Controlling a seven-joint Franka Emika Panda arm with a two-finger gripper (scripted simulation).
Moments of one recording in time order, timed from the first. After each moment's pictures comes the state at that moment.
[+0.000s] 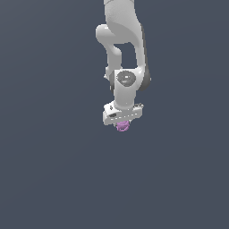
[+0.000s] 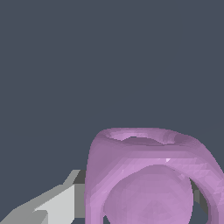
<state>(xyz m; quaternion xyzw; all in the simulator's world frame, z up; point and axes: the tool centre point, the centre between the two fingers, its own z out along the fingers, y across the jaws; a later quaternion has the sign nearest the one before) -0.055 0.041 0.081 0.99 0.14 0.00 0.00</state>
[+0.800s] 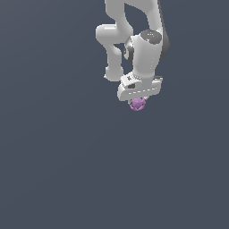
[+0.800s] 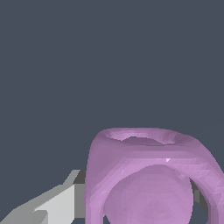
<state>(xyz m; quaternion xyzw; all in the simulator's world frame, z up) -0.113 0.114 0.191 0.99 0.14 0.00 0.00</state>
